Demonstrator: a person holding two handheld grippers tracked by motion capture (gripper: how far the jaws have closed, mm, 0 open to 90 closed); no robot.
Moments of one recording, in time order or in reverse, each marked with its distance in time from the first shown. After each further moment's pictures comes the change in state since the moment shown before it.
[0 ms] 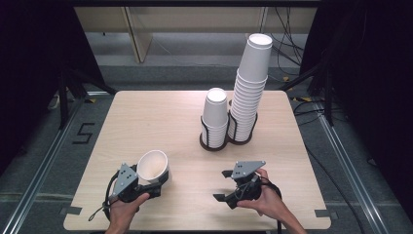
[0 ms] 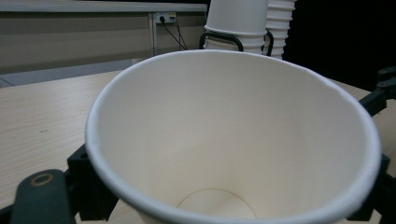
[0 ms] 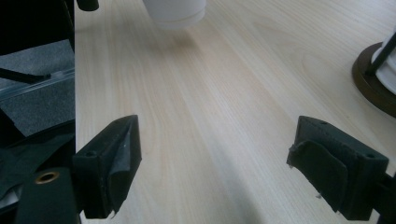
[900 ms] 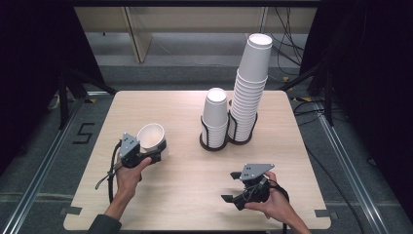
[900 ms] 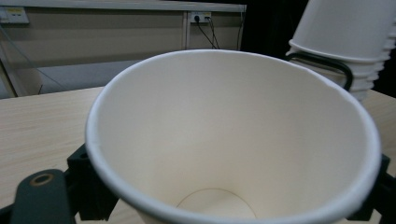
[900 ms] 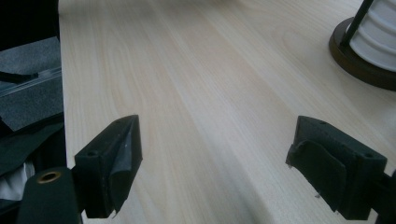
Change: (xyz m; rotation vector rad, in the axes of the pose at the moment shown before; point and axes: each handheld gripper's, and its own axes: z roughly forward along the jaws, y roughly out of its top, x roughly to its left) left arm 0.061 0.023 0.070 0.007 0.128 -0.050; right arm -0.004 -0.018 -0.014 0.017 -0.038 0.025
